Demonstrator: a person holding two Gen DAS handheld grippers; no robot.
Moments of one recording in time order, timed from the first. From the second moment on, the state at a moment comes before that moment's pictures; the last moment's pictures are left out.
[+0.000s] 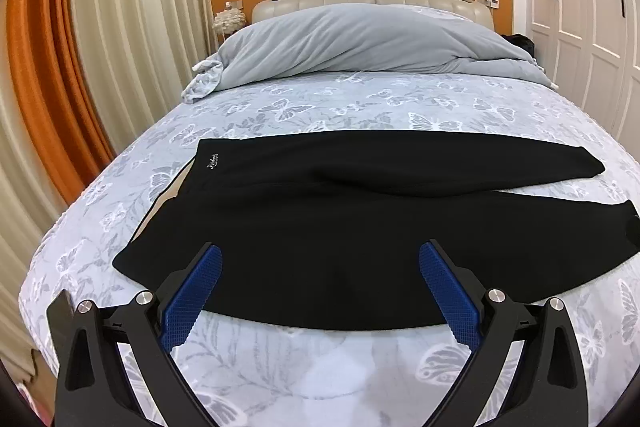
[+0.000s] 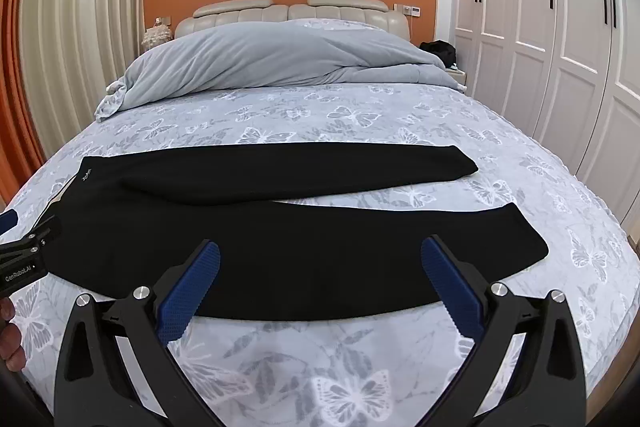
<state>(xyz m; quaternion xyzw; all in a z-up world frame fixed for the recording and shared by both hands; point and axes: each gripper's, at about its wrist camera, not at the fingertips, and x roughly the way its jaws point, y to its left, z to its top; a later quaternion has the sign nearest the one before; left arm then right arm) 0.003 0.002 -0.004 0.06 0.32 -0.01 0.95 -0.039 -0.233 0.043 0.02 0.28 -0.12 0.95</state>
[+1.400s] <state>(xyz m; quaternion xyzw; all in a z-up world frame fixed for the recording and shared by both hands) 0.005 -0.001 -0.012 0.06 0.32 0.01 0.95 -0.039 -0.237 0.043 0.02 0.29 -0.12 0.95</state>
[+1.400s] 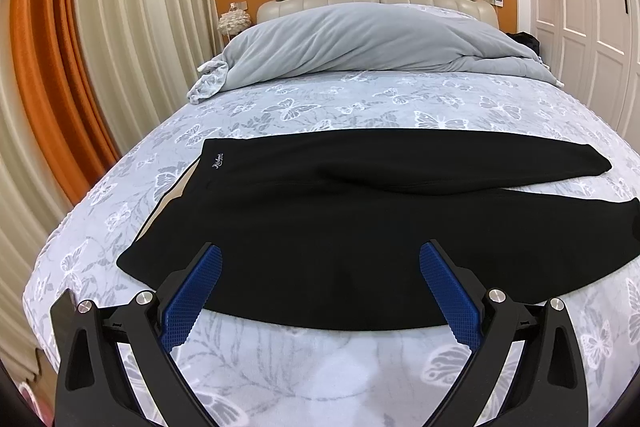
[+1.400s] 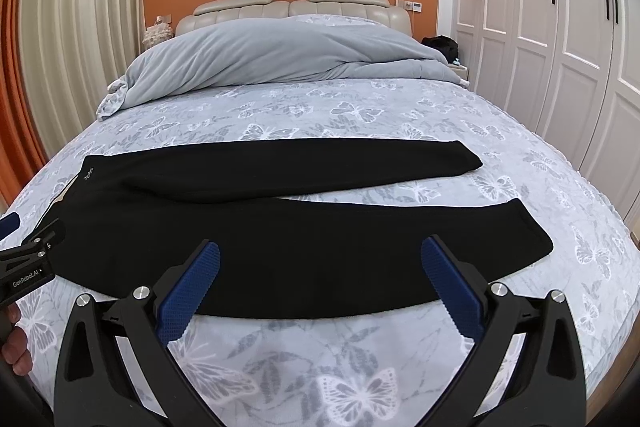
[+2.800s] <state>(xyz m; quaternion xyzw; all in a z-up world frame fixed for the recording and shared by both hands) 0.024 0.012 -0.009 0.02 0.37 -0.05 0.93 -0.024 -0.257 0.045 0.04 0.33 -0.08 0.94</state>
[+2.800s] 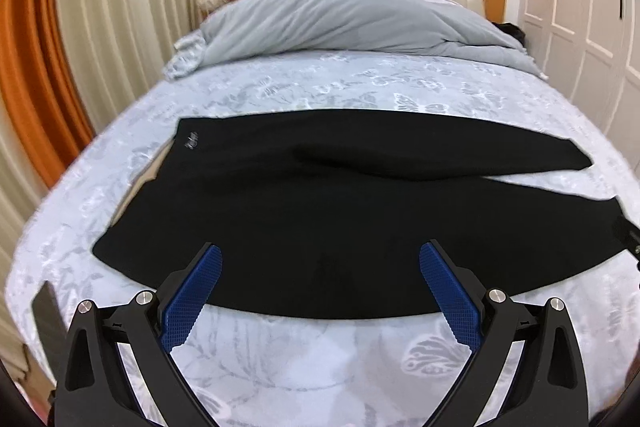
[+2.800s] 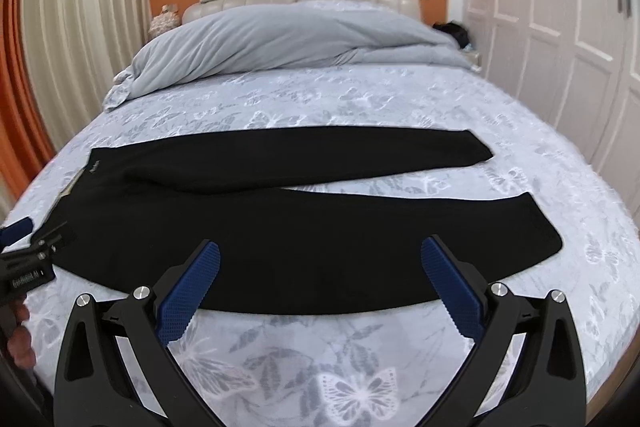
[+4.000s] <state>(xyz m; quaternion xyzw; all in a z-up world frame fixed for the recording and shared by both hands) 0.393 0.233 -0.066 -0.18 0.48 0.07 0.86 0.220 -0.567 -0.001 0.13 0.35 -0.09 0.92</state>
